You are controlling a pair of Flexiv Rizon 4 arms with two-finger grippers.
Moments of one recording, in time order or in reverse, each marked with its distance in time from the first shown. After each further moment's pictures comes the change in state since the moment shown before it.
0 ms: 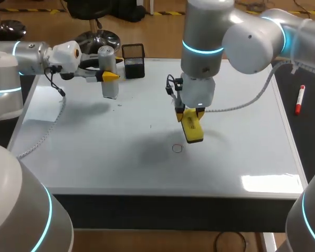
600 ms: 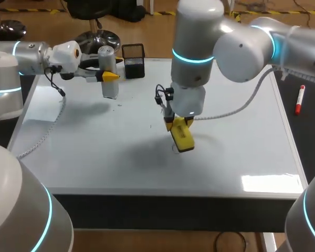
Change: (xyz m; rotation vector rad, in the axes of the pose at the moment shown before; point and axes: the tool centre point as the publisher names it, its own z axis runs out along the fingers) left arm 0.000 0.000 0.000 0.000 0.000 0.000; right arm -0.039 0.020 0.019 -0.020 -0.023 -0.118
